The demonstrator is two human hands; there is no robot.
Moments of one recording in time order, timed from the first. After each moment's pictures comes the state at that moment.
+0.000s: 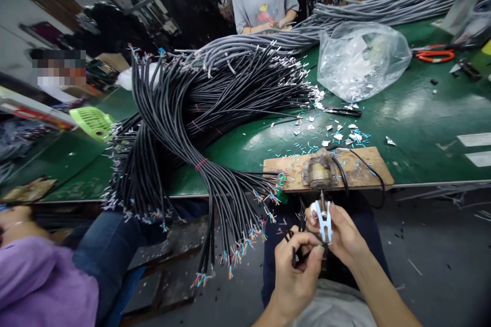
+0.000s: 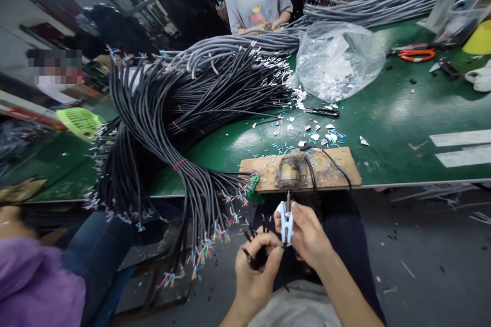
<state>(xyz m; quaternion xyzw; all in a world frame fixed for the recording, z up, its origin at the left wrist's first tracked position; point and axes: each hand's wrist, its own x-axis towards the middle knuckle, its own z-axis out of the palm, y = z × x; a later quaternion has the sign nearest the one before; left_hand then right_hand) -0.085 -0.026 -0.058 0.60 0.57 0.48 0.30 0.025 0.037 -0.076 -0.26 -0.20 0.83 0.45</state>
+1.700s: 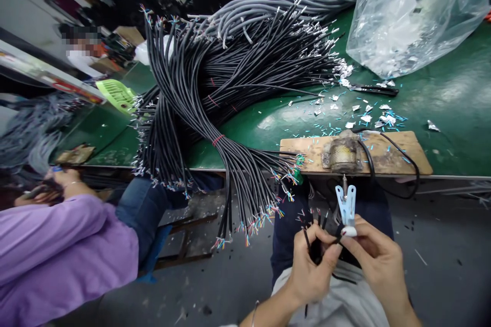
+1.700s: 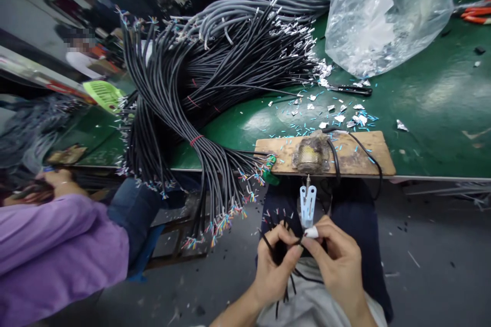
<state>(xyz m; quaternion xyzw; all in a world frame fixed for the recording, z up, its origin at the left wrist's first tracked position) -0.083 -0.058 -0.086 0.46 0.58 0.49 0.46 0.048 -0.022 -0.098 -0.44 -0.51 0.54 0.50</state>
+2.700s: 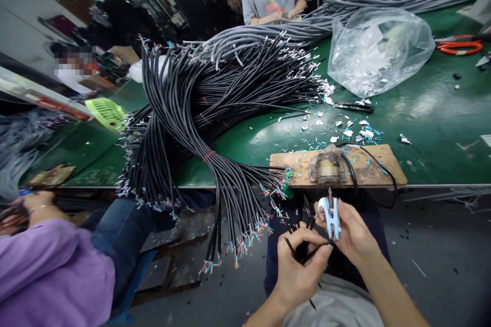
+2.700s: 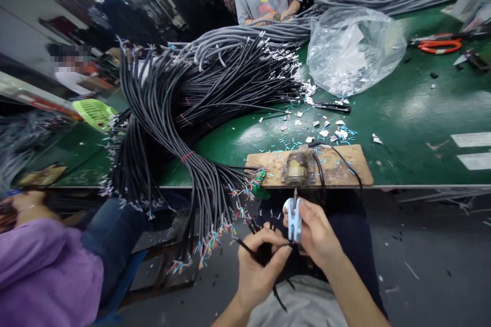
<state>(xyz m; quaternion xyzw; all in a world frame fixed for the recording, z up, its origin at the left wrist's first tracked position) -0.085 -0.024 -0.054 0.52 0.58 0.49 0.37 0.028 0.038 -0.071 -0.33 -0.23 0.80 0.45</state>
